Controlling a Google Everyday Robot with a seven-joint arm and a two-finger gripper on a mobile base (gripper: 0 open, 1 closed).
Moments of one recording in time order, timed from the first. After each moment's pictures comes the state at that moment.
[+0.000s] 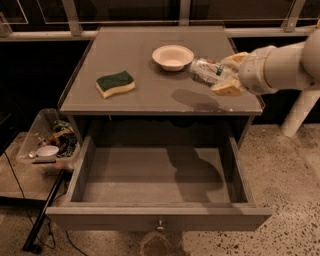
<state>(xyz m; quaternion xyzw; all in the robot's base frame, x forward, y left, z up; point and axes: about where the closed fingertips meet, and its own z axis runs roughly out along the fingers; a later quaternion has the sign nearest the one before) 0.616 -0.187 0.919 -0.53 0.70 -0.05 0.47</state>
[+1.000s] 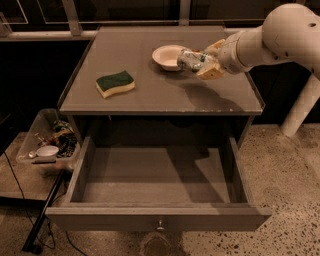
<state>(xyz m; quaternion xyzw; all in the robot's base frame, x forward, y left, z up) 0.712 -0.164 0.907 -0.54 0.70 -0.04 0.45</state>
